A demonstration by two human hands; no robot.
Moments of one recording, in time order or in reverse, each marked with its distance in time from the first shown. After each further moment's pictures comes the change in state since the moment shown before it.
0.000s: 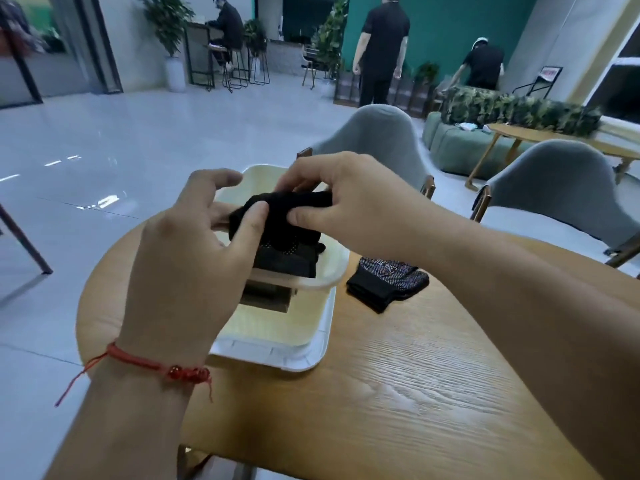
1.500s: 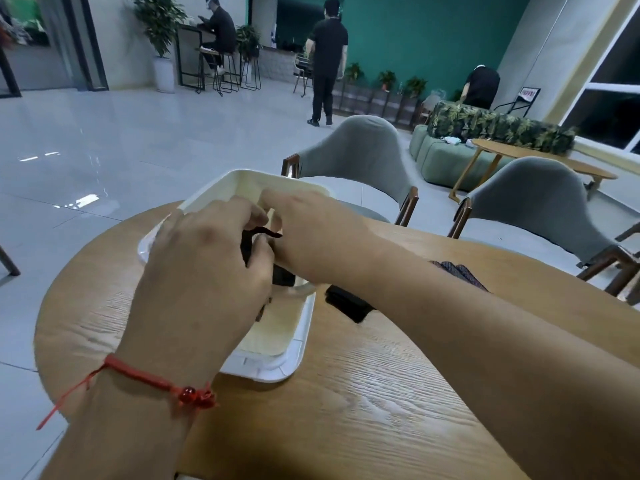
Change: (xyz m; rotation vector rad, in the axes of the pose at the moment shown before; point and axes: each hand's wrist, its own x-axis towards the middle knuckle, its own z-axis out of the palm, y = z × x) left_hand -0.005 0.021 0.016 0.202 -0.124 0.079; right_hand 0.026 0.019 0.045 -0.425 -0.025 0.029
